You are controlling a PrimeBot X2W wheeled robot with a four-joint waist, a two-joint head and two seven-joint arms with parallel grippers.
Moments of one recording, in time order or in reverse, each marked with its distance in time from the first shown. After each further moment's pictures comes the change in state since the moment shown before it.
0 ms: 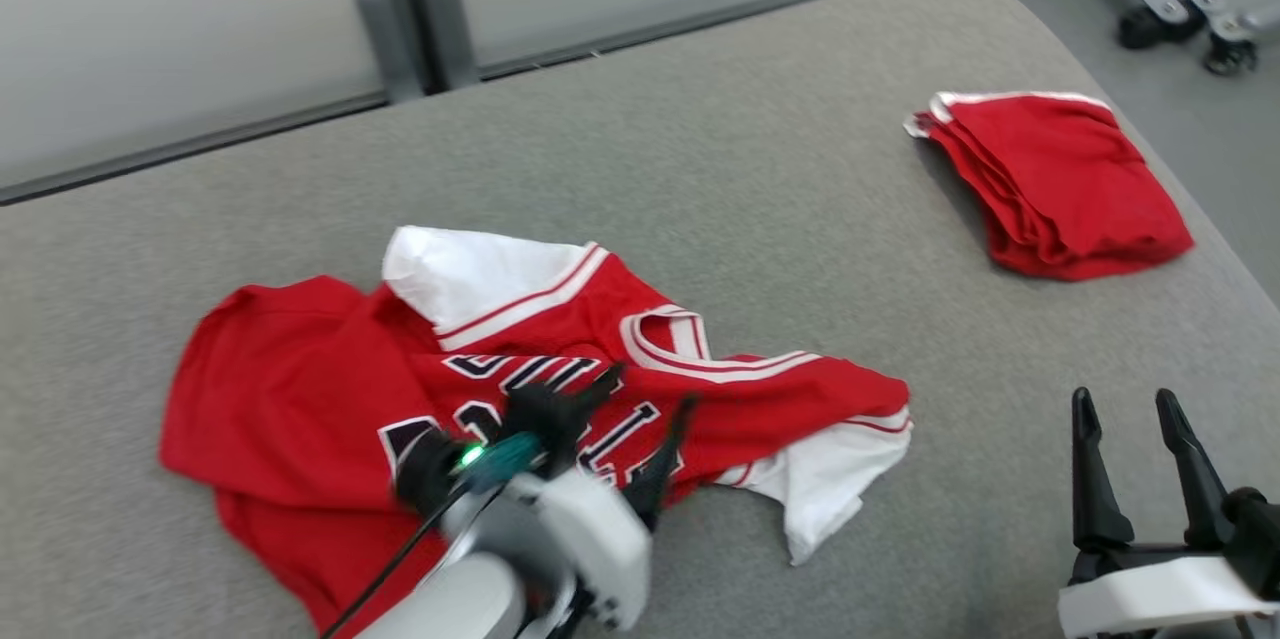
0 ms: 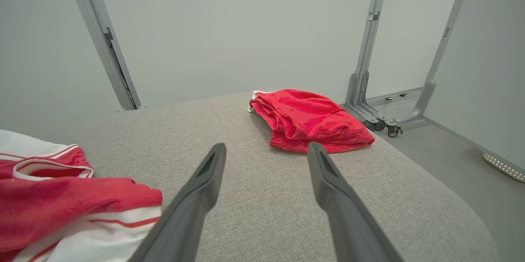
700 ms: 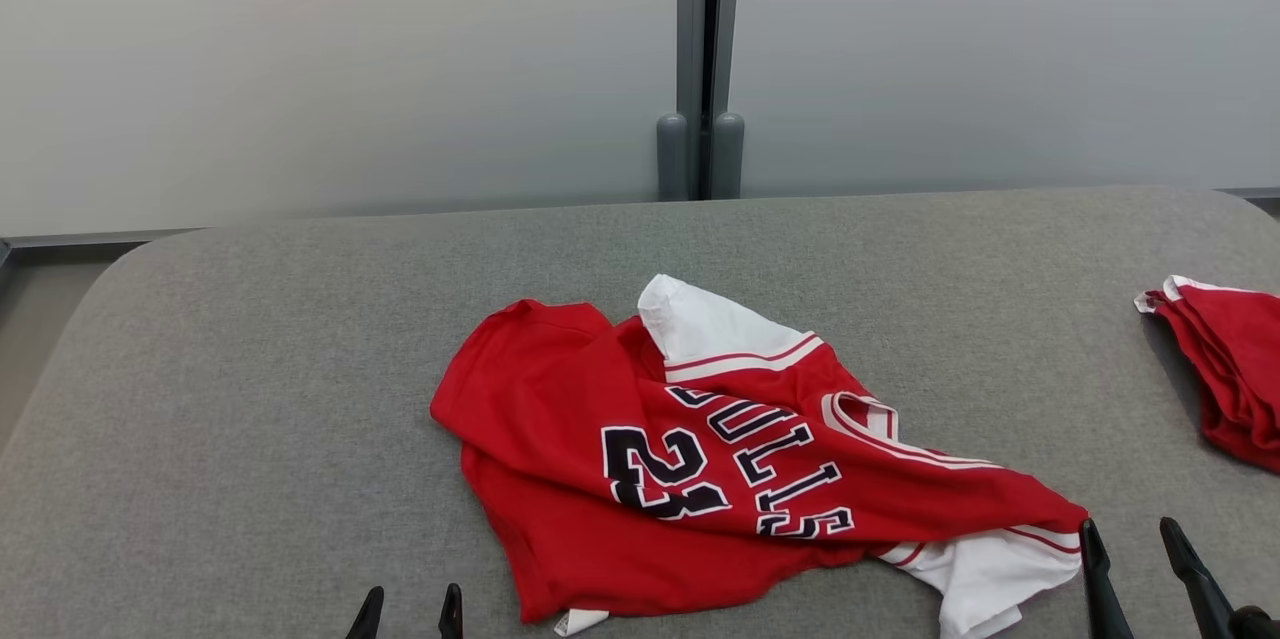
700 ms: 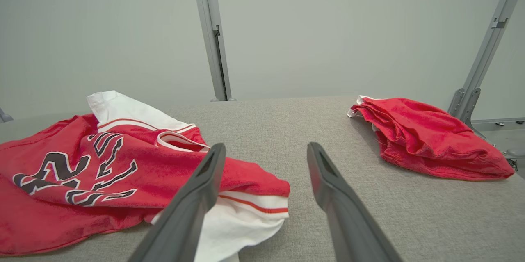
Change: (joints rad) left arm 0.612 0.147 0.348 -0.132 0.065 0.188 -0.299; right arm 0.191 0.000 -0.055 0.002 -0.047 0.000 0.000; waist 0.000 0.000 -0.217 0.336
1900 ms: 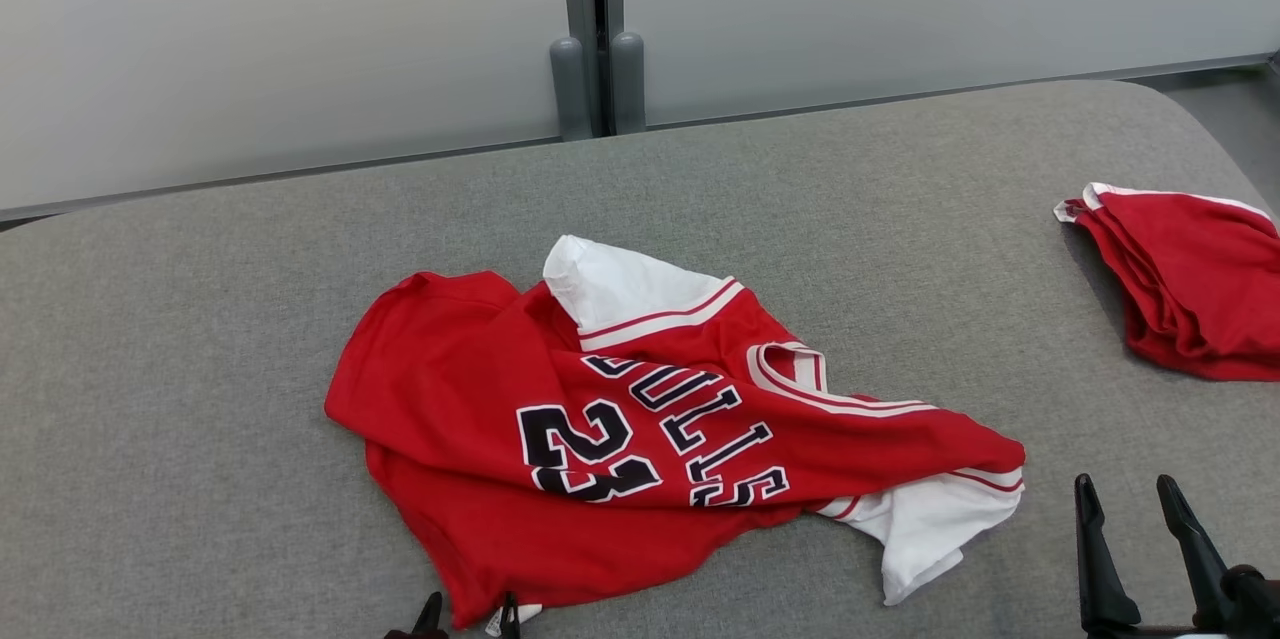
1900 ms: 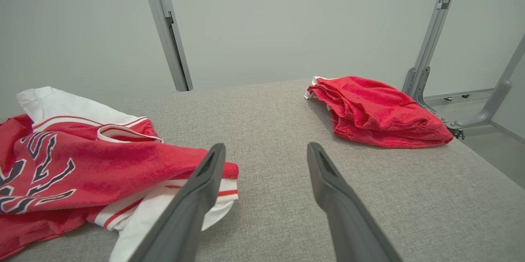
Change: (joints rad) left arm -0.057 -0.179 0.011 0.179 0.171 0.008 0.111; right arm -0.054 0.000 0.027 -0.001 0.017 0.000 0.000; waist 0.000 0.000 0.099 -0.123
